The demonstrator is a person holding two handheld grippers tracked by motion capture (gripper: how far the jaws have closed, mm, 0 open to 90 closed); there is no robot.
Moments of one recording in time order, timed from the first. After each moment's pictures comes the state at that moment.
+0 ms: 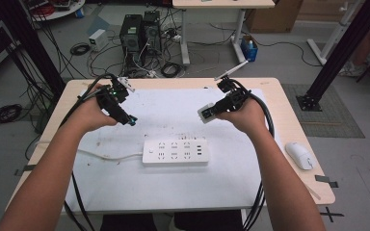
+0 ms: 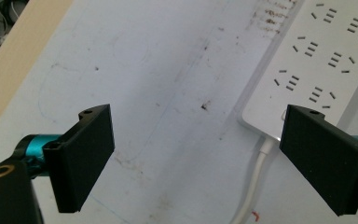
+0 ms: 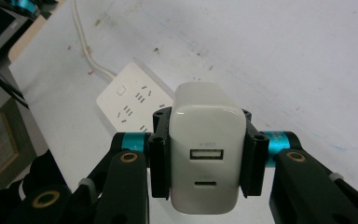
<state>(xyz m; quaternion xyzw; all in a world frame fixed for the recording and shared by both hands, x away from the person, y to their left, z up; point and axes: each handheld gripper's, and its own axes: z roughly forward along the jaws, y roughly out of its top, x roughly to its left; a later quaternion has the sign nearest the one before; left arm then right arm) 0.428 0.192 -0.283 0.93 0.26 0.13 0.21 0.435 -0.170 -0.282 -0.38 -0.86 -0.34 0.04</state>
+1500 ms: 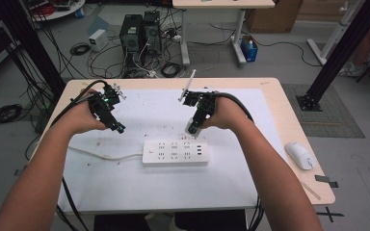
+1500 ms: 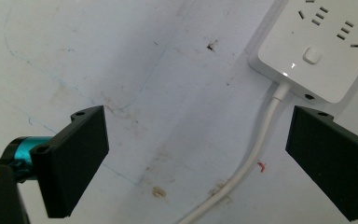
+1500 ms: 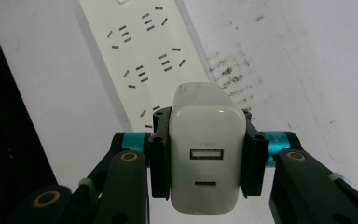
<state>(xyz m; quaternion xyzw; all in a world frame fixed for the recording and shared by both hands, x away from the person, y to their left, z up) 0.432 0.217 -0.308 0.95 0.28 0.08 0.15 0.446 -0.086 -0.309 -0.19 -0.97 -0.14 0.04</state>
